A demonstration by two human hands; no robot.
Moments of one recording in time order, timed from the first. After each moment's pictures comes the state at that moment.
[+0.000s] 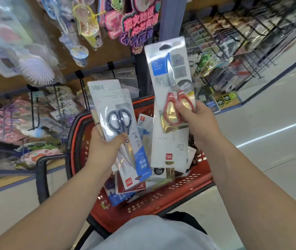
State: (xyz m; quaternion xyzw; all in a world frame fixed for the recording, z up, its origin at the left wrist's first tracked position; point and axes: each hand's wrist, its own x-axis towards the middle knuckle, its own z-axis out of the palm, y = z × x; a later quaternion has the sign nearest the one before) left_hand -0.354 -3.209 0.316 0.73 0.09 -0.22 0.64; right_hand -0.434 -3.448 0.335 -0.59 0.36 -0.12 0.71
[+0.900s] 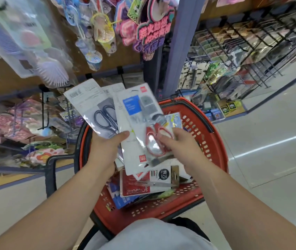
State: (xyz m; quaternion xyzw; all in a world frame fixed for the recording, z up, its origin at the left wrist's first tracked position) left_hand -0.340 -3.196 0.325 0.66 0.10 -0.24 0.71; right_hand -0.442 -3.390 0.317 -0.65 0.34 0.06 0.68
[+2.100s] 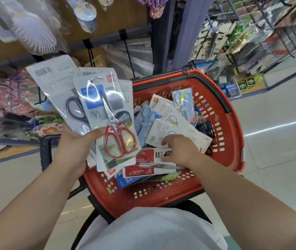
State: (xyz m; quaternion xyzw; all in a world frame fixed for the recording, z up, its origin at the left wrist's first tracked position) left_hand -0.337 -3.129 0.309 0.71 0.11 -0.23 0.66; right_hand -0.451 -3.397 0.196 -0.92 0.08 0.31 0.22
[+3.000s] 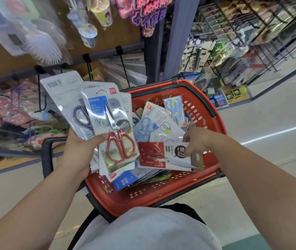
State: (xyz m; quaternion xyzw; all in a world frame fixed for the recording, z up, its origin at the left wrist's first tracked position) left_hand -0.354 -3.129 0.310 0.70 0.12 -0.22 0.67; right_hand -0.450 -3.460 0.282 -0.85 0.20 0.44 0.21
